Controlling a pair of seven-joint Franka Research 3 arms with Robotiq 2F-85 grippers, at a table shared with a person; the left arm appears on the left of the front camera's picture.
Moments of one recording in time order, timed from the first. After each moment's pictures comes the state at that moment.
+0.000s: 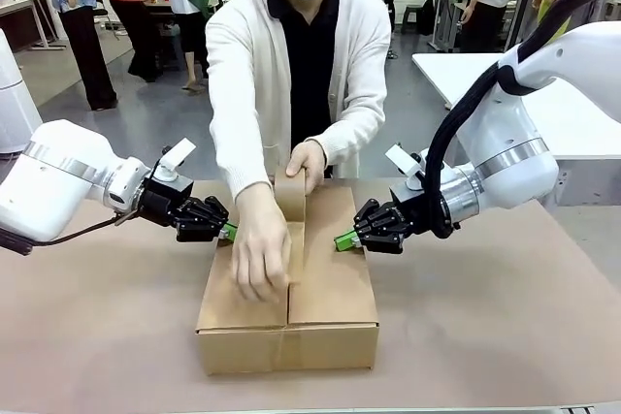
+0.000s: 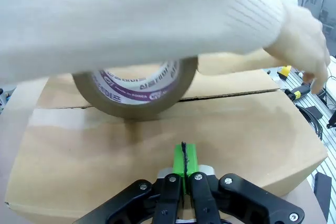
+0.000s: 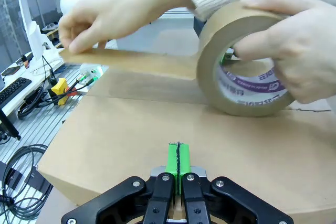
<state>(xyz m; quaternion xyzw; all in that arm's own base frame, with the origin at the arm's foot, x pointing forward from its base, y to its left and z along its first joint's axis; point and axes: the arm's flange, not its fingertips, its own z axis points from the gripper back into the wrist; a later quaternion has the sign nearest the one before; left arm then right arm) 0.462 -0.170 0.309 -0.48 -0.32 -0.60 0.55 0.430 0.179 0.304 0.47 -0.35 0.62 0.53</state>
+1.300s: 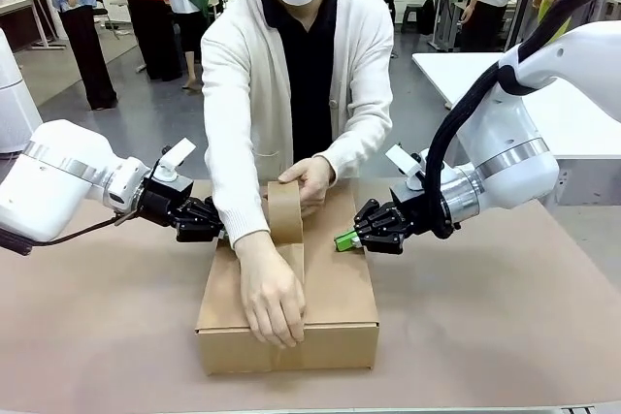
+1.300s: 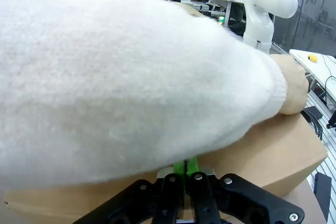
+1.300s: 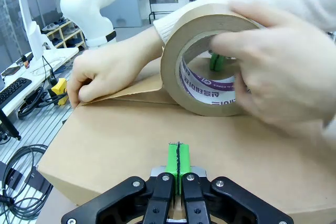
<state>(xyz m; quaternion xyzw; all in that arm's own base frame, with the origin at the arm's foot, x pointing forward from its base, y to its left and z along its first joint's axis) 0.462 -0.170 0.308 -0.48 -0.32 -0.60 0.55 0.430 0.179 0.304 0.47 -0.35 0.62 0.53</state>
